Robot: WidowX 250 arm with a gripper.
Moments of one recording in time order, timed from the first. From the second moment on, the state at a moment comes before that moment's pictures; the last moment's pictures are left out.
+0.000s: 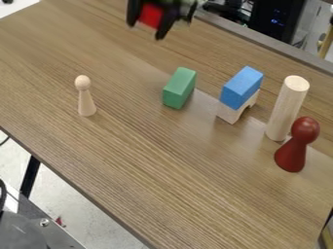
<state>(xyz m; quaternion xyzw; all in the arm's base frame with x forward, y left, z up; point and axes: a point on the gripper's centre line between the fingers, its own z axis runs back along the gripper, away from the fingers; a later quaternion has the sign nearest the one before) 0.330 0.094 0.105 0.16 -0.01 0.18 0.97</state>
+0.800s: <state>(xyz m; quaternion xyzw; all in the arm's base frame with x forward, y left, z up) 0.360 0.142 0.025 0.06 0.07 0.15 0.98</state>
